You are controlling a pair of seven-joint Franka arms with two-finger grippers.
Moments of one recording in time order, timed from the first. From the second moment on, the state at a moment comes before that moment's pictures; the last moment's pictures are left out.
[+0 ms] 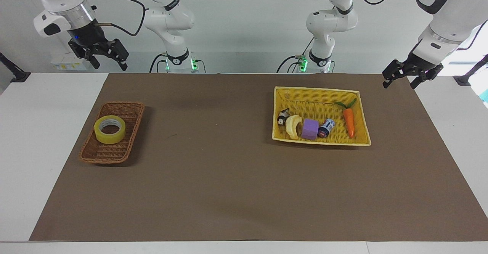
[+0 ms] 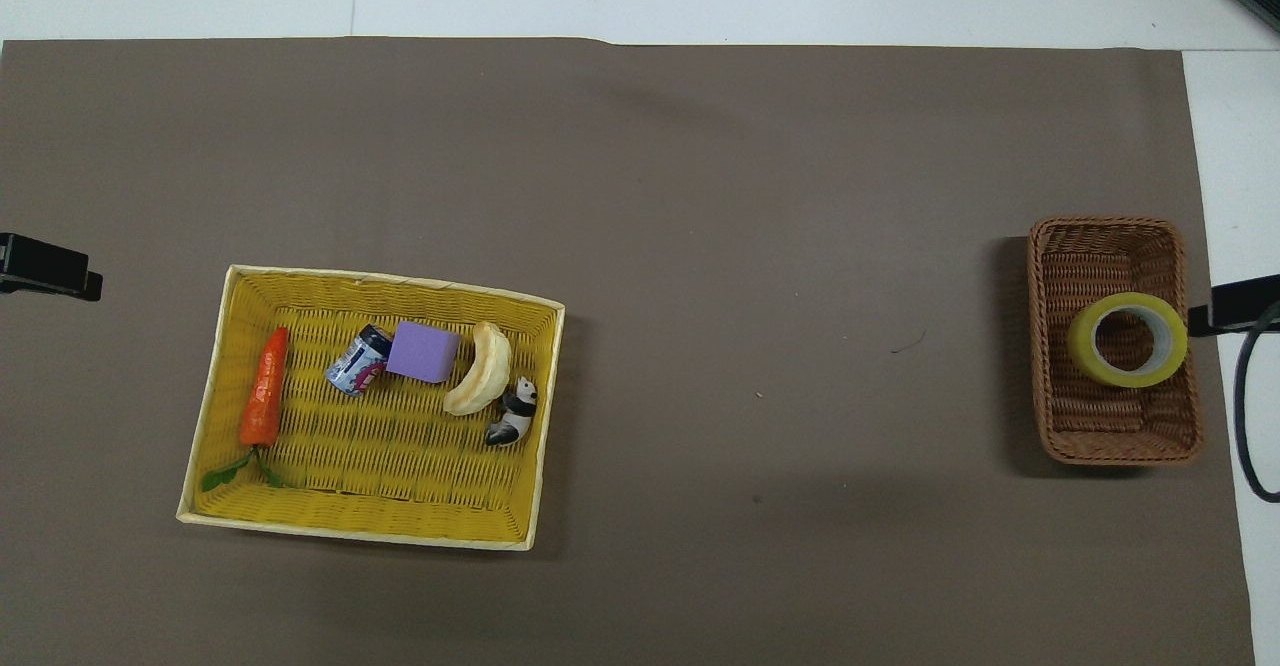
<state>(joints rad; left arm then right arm) 0.07 0.00 -0.03 -1.59 -0.02 1.56 0.11 0.01 -0.10 -0.13 -1.61 0.04 1.48 0.03</state>
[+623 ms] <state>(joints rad) 0.07 0.00 -0.03 -1.59 -0.02 1.56 0.11 0.05 -0.10 -0.11 -1.62 -0.03 1.51 0.03</state>
